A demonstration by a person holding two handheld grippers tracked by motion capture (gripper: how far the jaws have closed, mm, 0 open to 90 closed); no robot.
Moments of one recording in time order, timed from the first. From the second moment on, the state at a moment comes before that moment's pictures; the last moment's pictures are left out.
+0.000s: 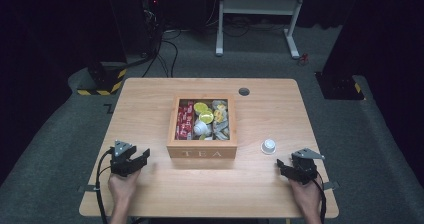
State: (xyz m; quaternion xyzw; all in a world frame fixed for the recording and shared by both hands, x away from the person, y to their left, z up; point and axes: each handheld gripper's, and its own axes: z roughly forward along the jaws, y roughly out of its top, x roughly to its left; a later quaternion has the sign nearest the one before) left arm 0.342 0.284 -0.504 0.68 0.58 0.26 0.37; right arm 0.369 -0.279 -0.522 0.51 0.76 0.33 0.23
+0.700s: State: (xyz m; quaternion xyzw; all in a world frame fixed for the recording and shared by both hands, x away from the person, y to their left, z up) left arm 0.342 0.281 -0.529 0.70 0.58 0.26 0.32; right arm 0.369 -0.279 -0.522 0.51 0.76 0.33 0.23
